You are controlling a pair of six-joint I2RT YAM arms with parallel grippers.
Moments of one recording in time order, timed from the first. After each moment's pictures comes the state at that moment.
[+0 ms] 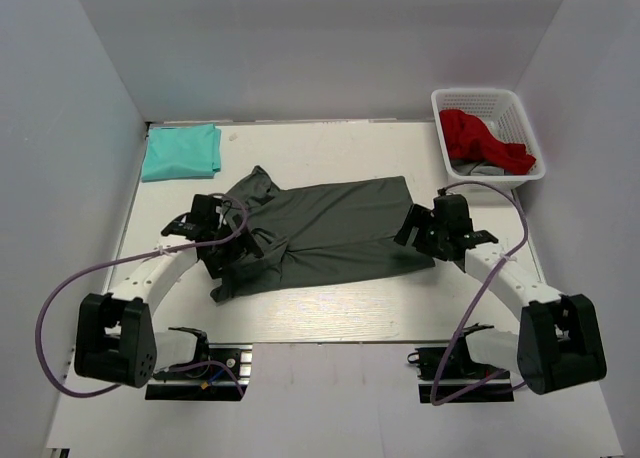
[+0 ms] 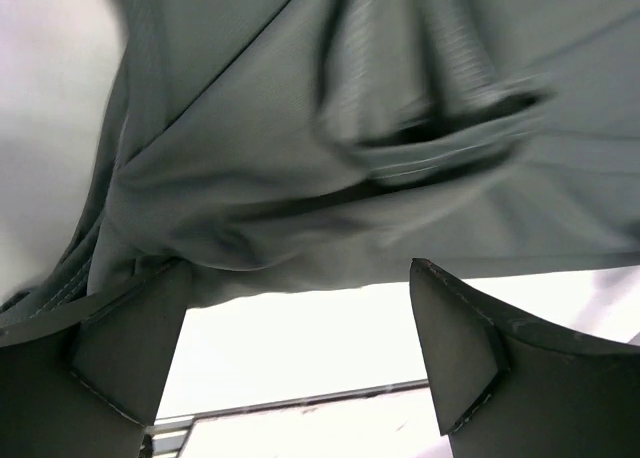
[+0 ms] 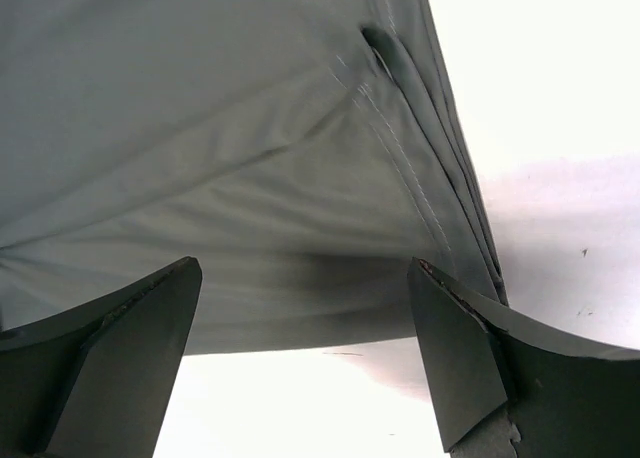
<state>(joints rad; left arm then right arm) -0.19 1.25 0.70 -0.62 0.19 -0.70 0.26 1.22 0.61 -0.28 -0.06 0.55</state>
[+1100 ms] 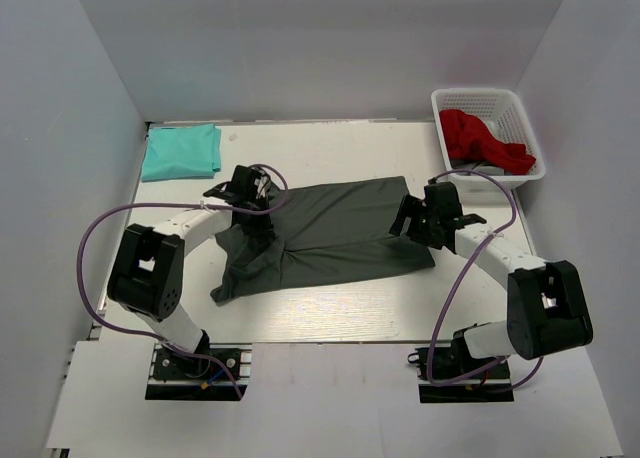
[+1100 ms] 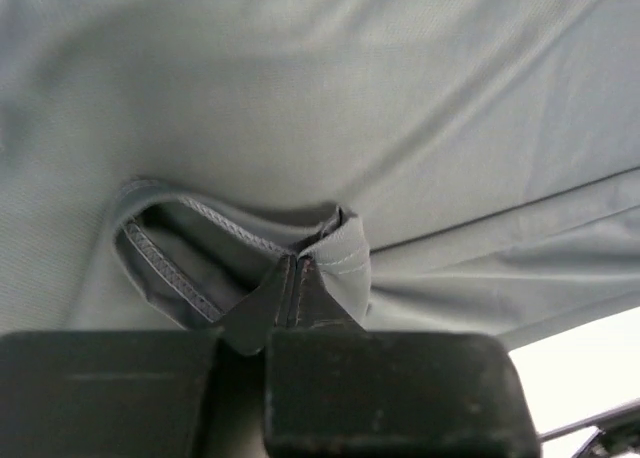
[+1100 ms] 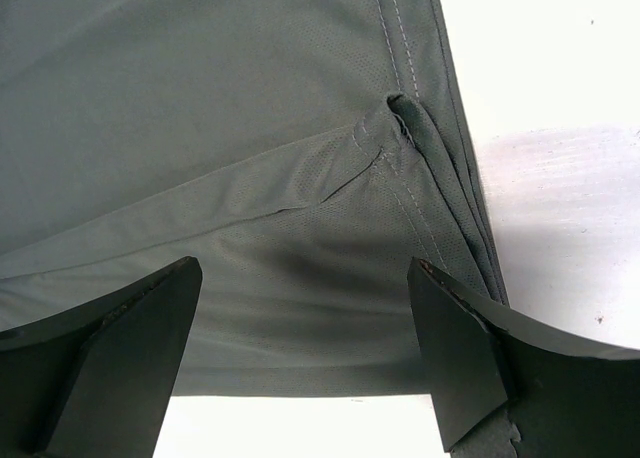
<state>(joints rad) -0.36 1.63 1.00 -0.44 0.13 -0.49 0.28 1.37 0.74 -0.27 -0.05 0.52</state>
